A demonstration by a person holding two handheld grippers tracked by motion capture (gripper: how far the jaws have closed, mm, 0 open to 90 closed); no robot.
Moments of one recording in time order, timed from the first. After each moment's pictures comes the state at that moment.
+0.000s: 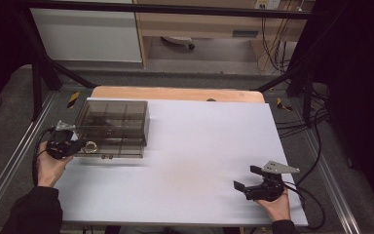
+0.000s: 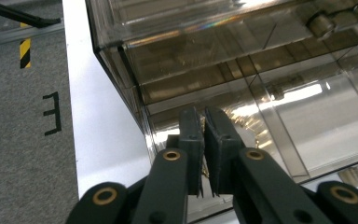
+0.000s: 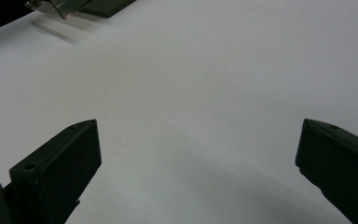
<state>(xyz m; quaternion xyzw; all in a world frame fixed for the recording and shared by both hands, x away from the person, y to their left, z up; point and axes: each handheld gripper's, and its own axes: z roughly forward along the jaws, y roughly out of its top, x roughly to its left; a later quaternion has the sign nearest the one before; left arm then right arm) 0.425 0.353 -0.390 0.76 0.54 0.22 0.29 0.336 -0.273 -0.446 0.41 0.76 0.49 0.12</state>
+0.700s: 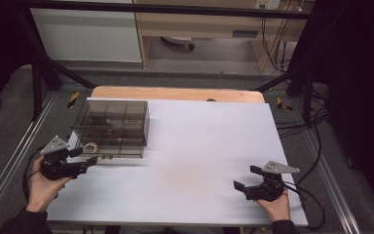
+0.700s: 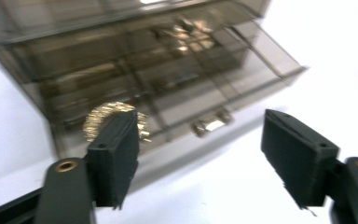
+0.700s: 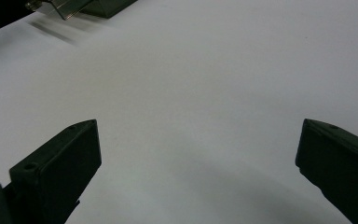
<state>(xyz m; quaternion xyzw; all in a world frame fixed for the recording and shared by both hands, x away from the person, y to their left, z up) 0.356 0.338 -0.384 0.77 0.45 0.19 0.41 0.336 -0.273 -0.446 0.41 0.76 0.49 0.12</state>
